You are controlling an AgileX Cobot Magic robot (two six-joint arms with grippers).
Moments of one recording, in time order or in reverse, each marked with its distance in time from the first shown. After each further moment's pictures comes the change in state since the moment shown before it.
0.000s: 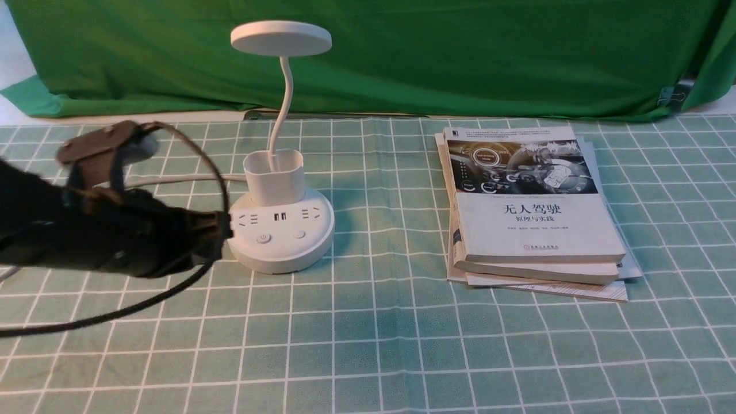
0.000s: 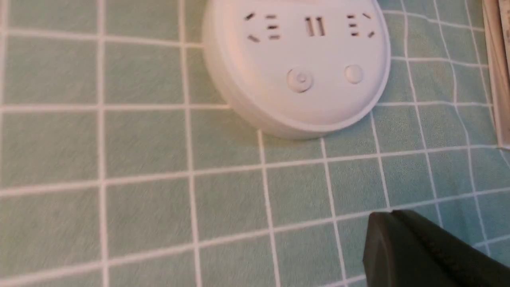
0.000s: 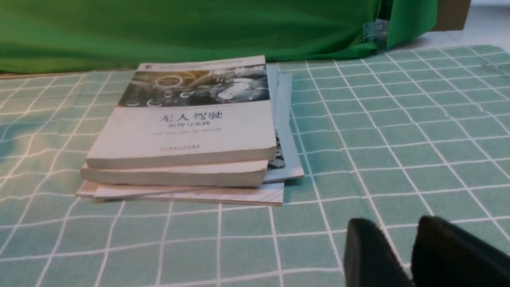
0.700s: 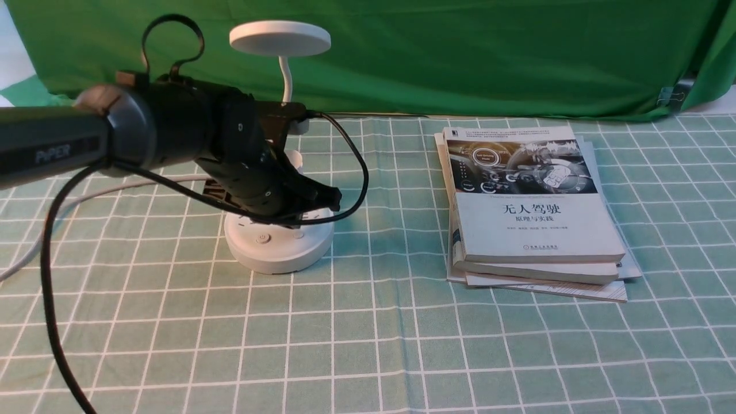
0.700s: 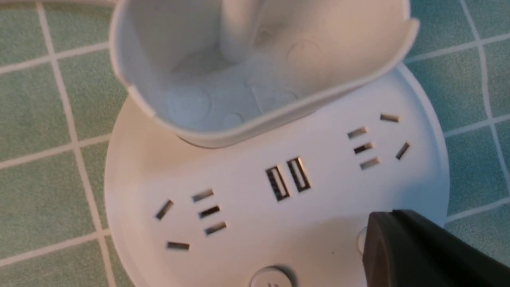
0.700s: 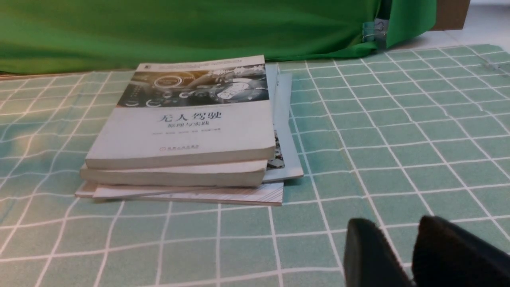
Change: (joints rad) right arm 0.000 0.000 0.000 0.000 -0.001 0.002; left arm -0.163 0.489 -0.504 0.494 0.132 -0.390
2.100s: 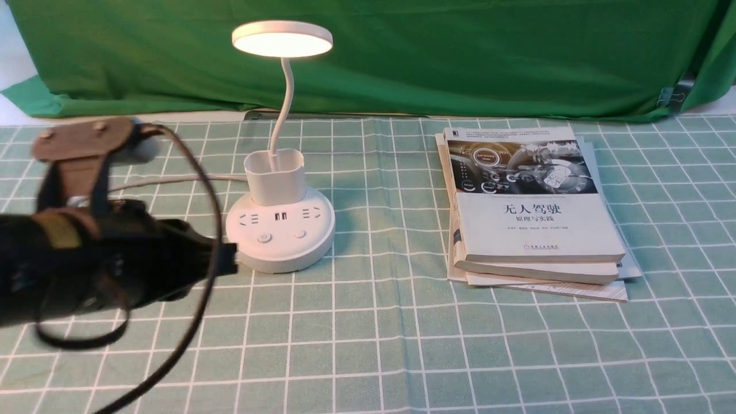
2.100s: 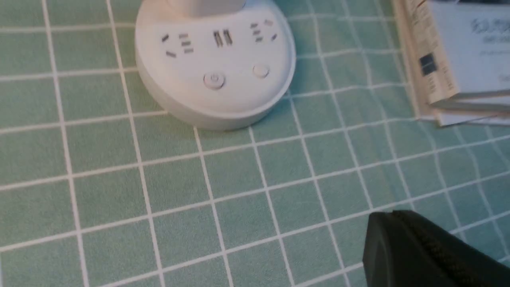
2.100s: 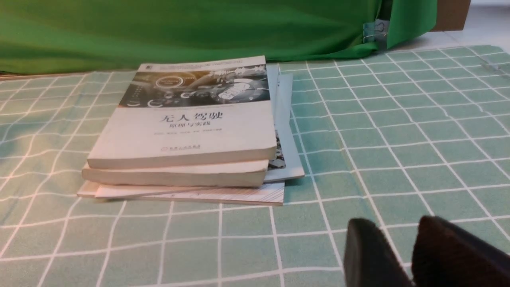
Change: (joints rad) right arm 0.000 0.000 0.000 0.000 0.001 0.000; left arm -0.001 -0.966 0.681 -0.211 -0.144 0.063
